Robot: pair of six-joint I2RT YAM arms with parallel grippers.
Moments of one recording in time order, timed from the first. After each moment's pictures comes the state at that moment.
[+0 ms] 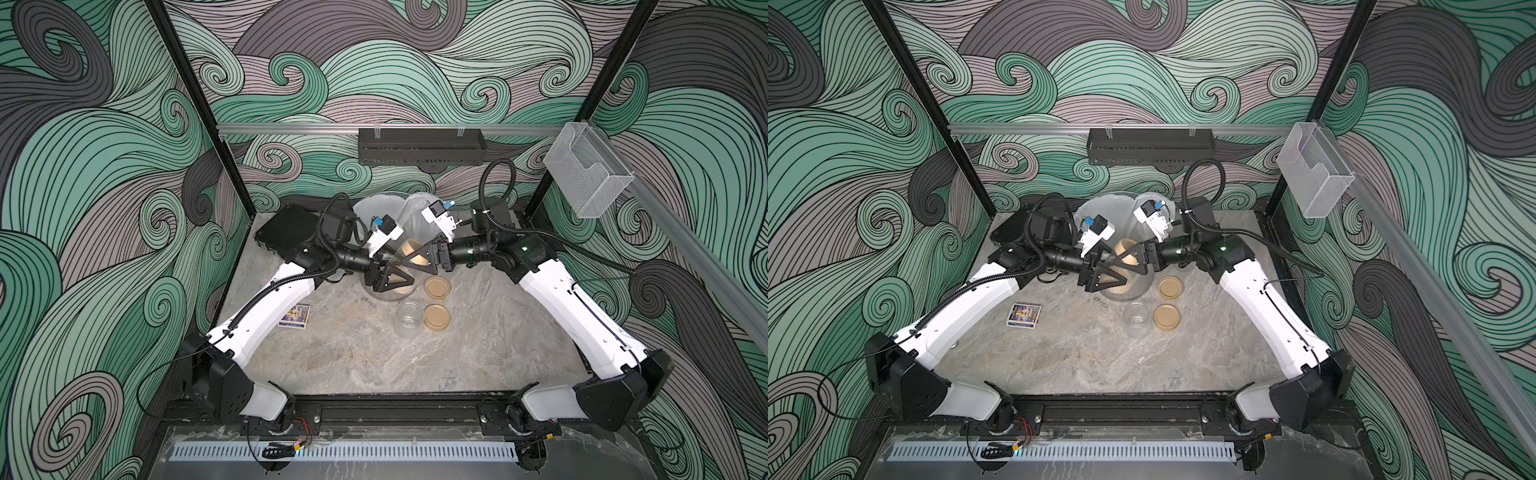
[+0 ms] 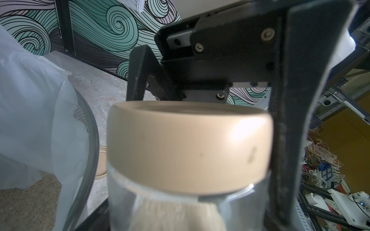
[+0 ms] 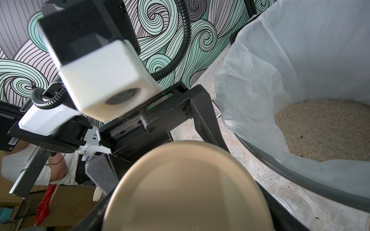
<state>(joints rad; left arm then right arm) -0.52 1.43 1.36 -0.51 0.99 0.11 0.50 1.40 1.51 -0.71 -0.84 0.21</state>
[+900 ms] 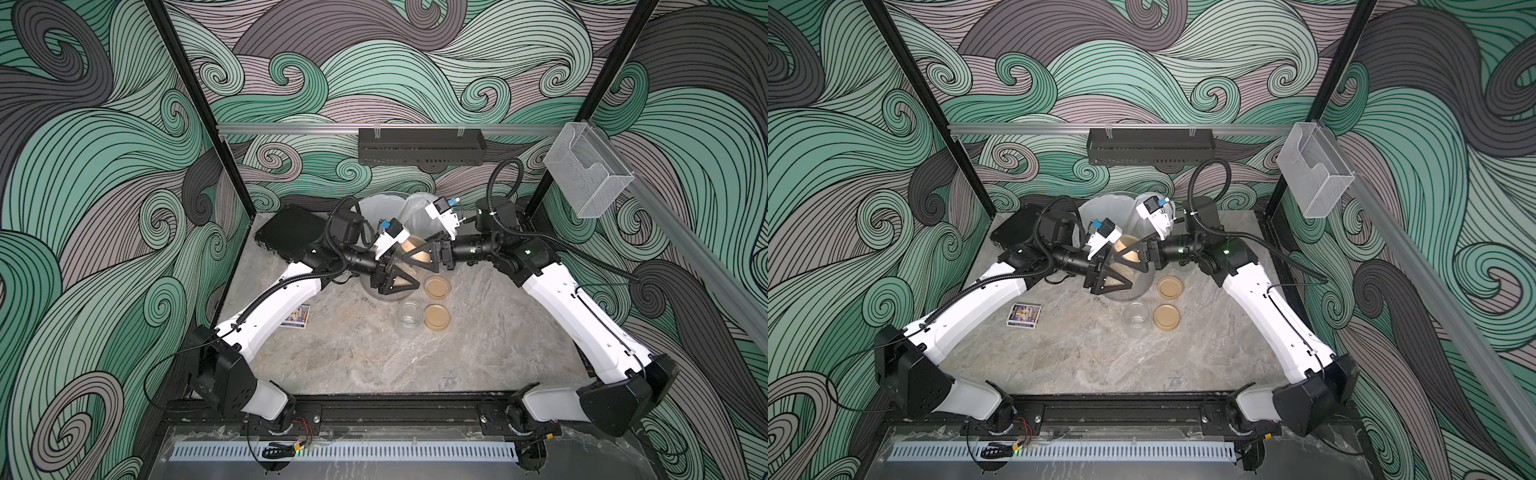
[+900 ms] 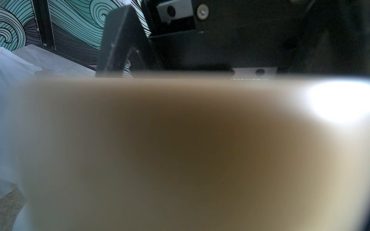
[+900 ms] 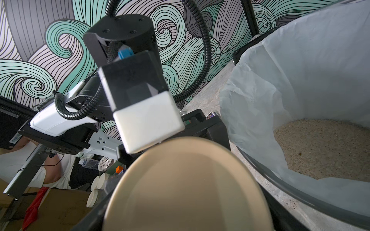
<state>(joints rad) -0.56 1.46 1.35 -0.46 1.00 0.06 0.49 1.38 1.48 -0.59 -0.85 0.22</state>
